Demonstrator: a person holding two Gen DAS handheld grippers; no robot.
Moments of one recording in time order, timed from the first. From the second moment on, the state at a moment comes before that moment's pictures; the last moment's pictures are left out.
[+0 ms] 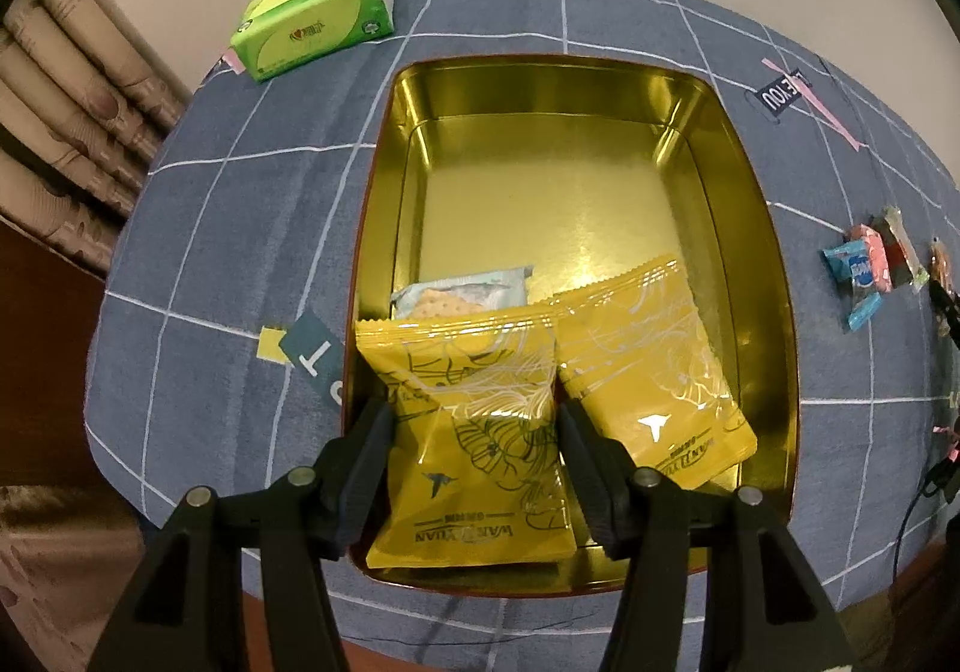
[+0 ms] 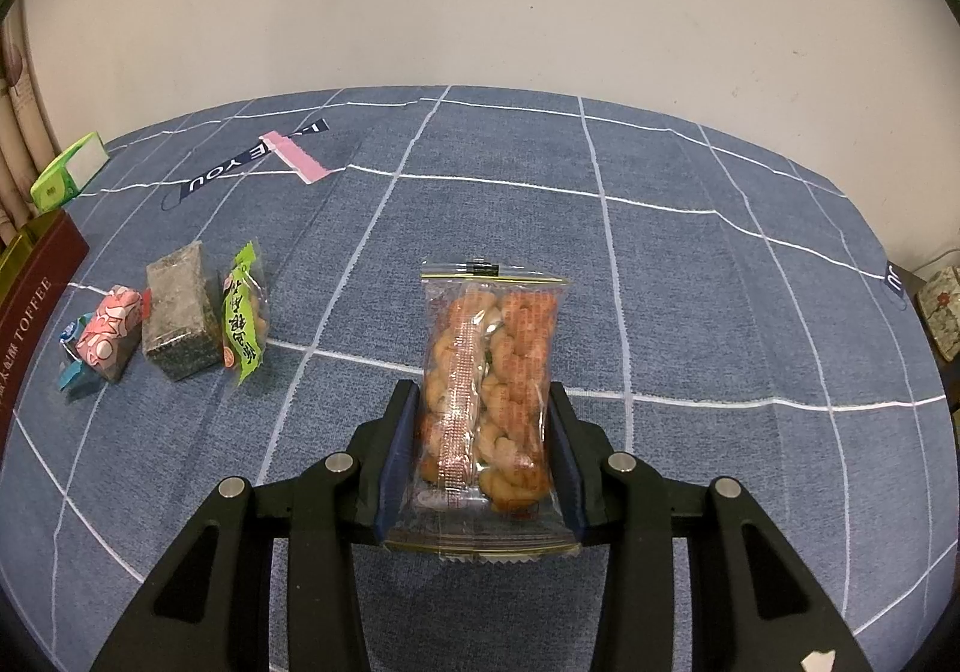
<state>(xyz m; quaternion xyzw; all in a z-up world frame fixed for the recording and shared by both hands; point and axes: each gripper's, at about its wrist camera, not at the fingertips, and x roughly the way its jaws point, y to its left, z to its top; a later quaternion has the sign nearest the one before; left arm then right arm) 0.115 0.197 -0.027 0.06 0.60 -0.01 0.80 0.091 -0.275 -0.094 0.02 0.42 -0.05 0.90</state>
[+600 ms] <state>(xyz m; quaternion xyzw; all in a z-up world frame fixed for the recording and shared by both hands) 0.105 0.200 -0.003 0.05 0.55 -0.01 0.83 0.098 -0.278 -0.093 0.03 0.44 -0.05 0.90</state>
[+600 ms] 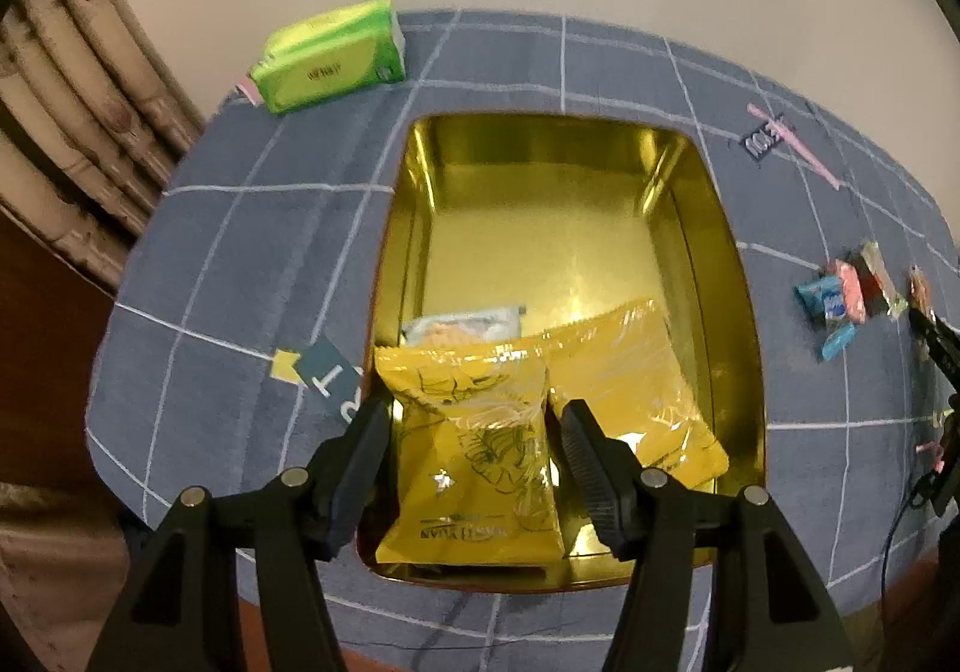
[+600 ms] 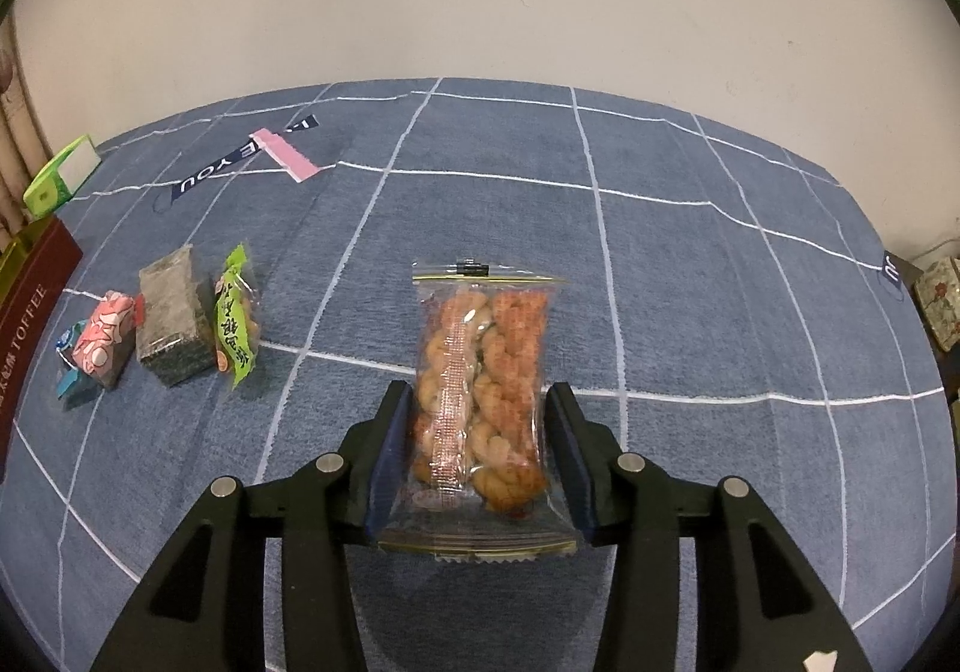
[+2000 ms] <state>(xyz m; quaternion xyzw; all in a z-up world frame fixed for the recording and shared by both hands) 0.024 0.288 0.009 -0.05 0.48 0.14 0.87 0.078 -0.125 -0.004 0.05 0.44 0.01 0.90</state>
